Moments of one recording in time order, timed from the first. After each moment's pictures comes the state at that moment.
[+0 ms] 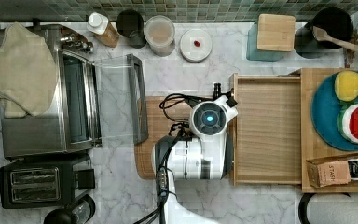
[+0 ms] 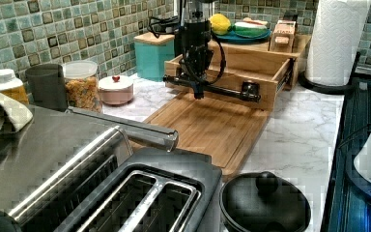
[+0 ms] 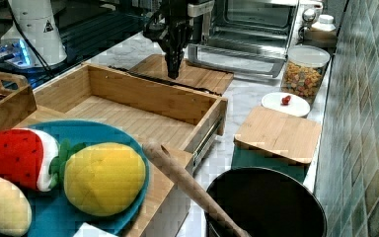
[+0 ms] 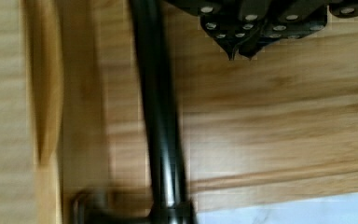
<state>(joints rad) -0.05 0.11 0.00 -2.37 -0.08 0.87 -0.65</state>
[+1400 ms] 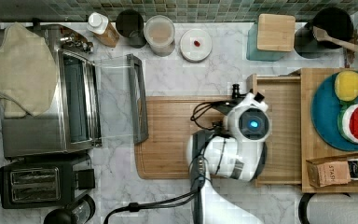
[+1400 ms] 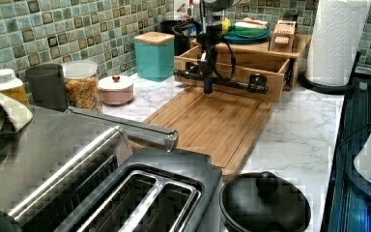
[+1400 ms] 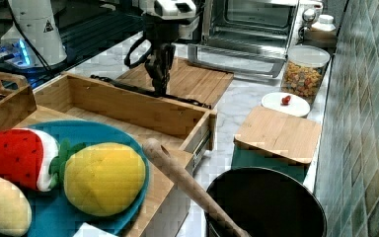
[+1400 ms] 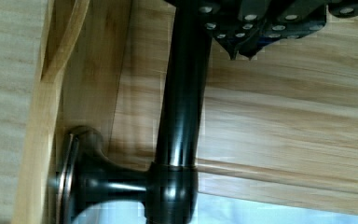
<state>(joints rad) -0.15 0.18 -0.10 -2.35 0.01 0.97 -1.17</state>
